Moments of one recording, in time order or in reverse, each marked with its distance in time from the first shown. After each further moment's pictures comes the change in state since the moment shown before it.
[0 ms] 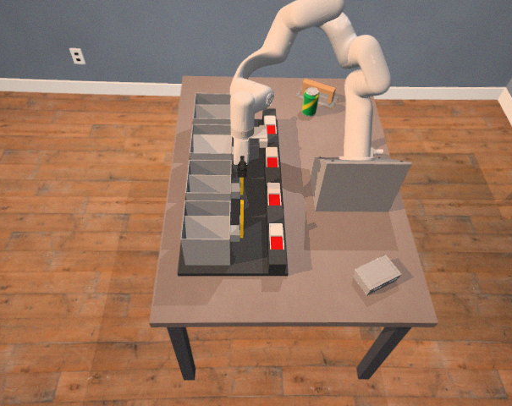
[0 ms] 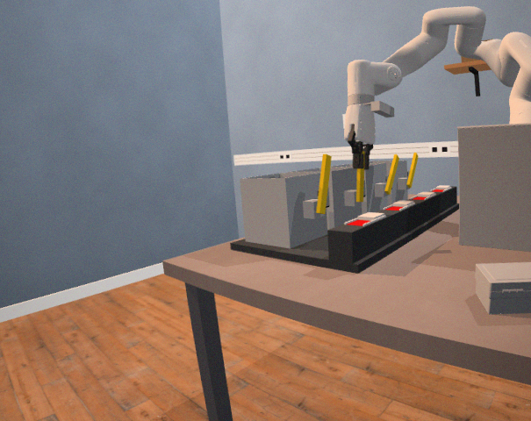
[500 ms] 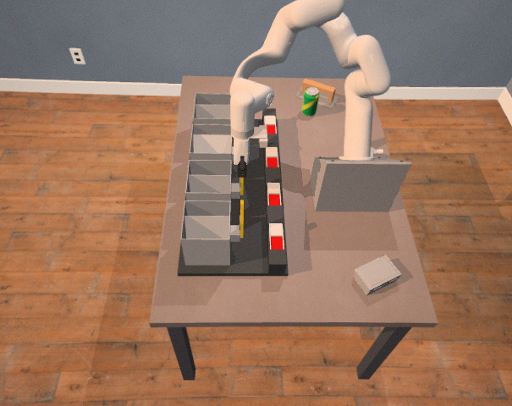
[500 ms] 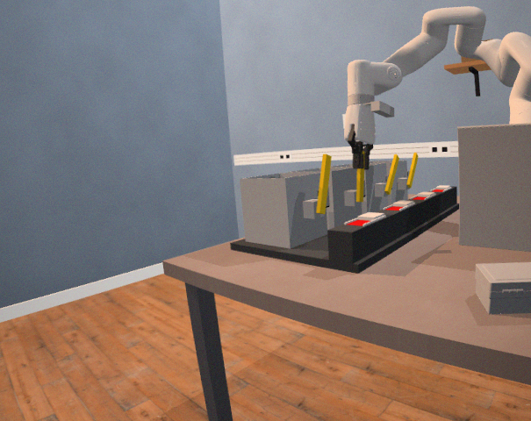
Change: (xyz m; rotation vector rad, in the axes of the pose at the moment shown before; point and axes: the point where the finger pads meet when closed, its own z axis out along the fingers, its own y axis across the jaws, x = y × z) arm 0.000 0.000 0.000 0.000 0.000 0.000
